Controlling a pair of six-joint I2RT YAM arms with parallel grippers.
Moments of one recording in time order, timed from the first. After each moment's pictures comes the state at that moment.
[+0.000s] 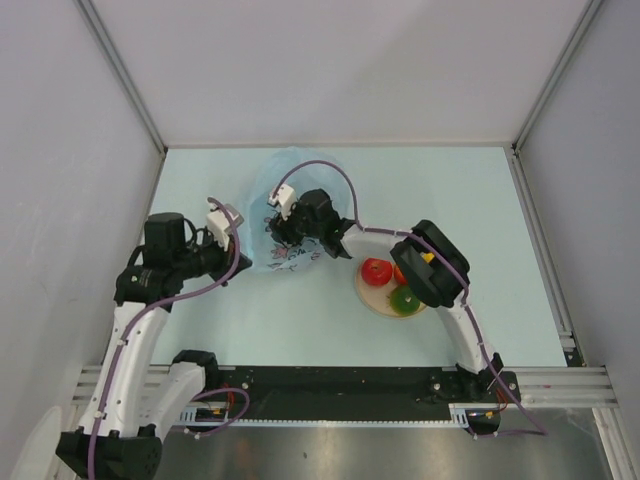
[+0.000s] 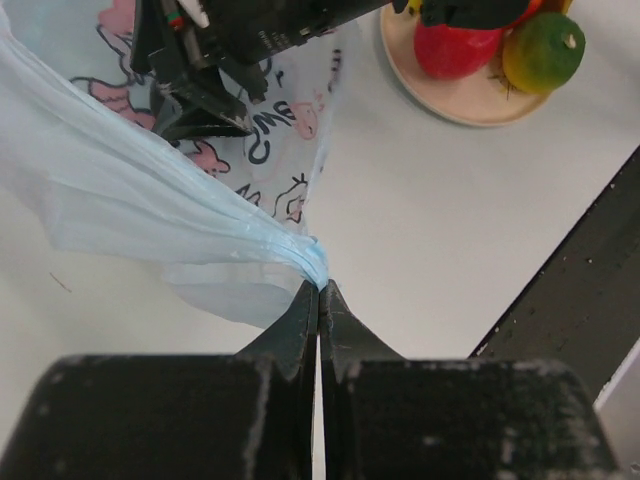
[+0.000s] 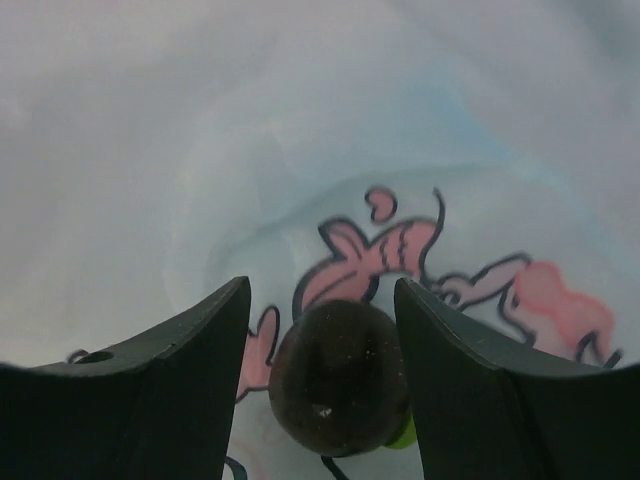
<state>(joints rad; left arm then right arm) -0.08 0.83 0.97 -0.82 0.66 0.32 0.80 2.18 1.52 0.35 -0.29 -0.17</state>
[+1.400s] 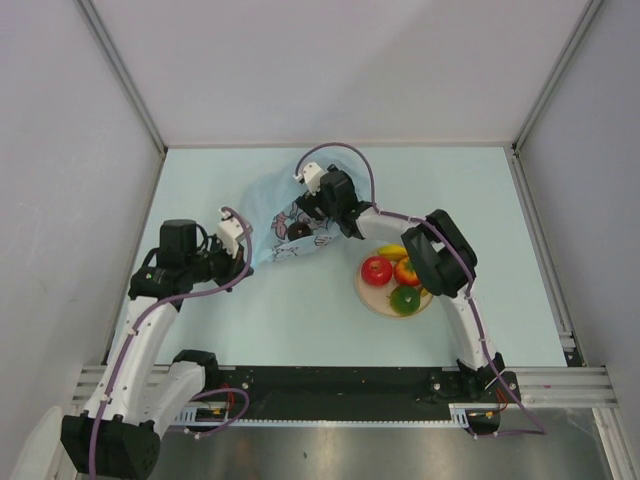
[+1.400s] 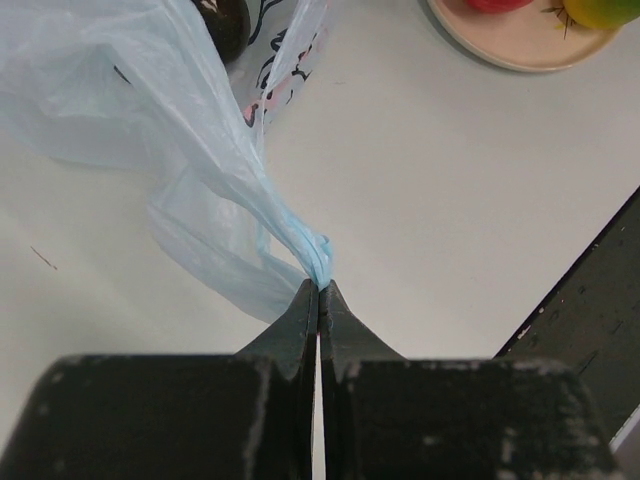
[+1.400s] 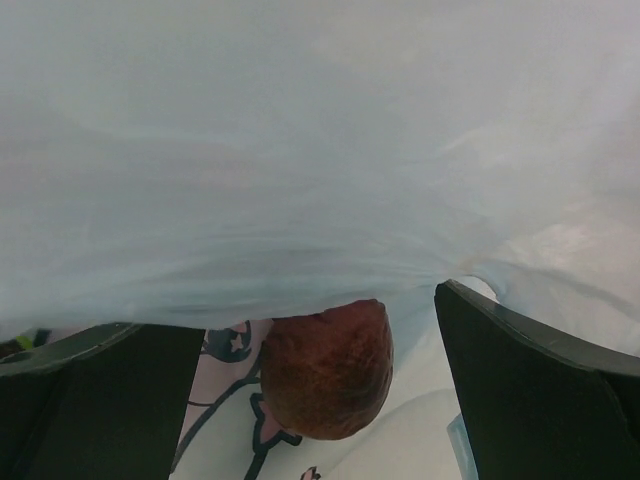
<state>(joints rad) -0.11 0.85 0.82 -0.76 0.60 0.38 0.67 2.24 1.59 0.21 0.17 -0.34</state>
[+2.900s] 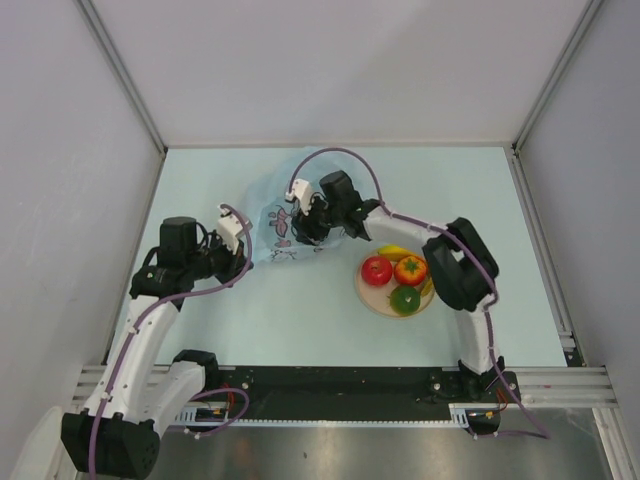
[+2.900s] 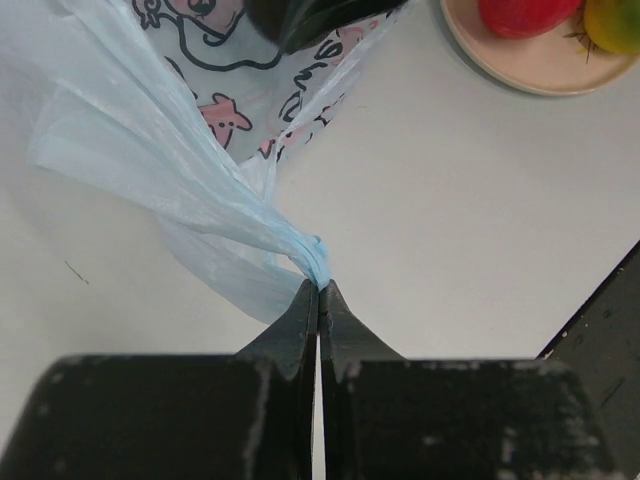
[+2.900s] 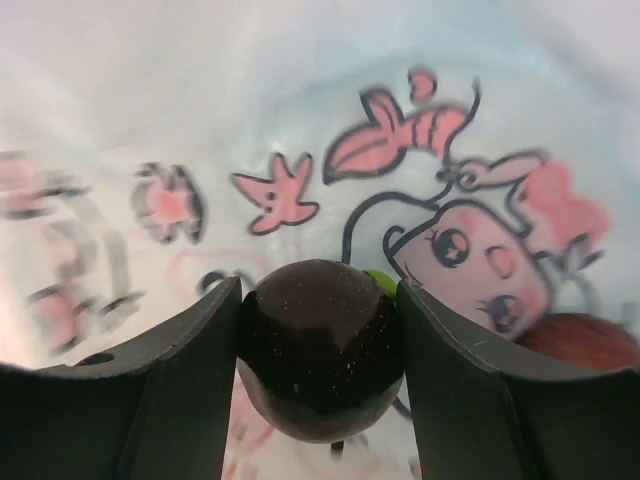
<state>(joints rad) -0.12 0.85 0.81 -0.69 0.58 0.37 0.71 2.10 1.55 -0.08 -0.40 -0.35</state>
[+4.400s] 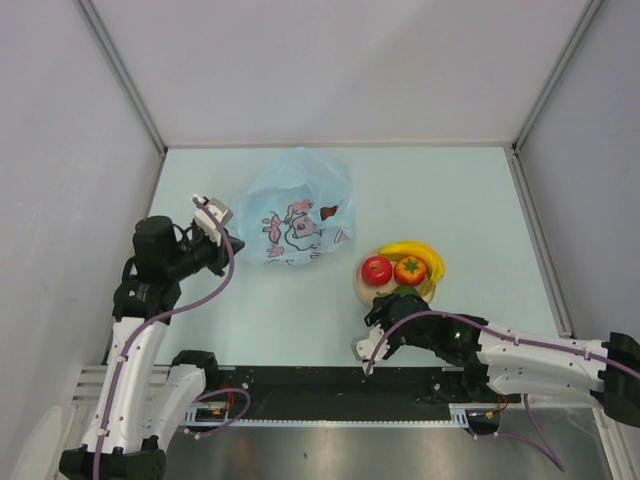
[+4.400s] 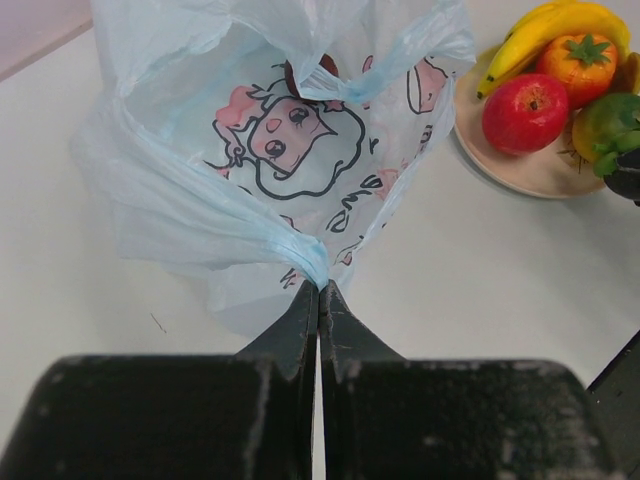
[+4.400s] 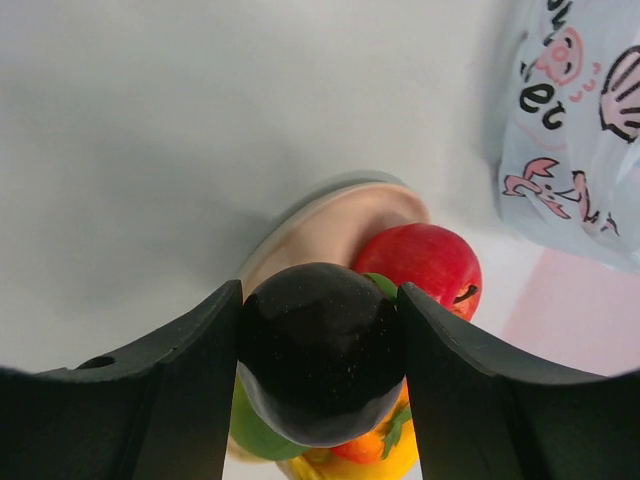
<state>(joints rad) -0.07 0.73 0.88 -0.59 0.59 0.29 1.16 0.86 0.41 -0.29 0.11 -1.13</state>
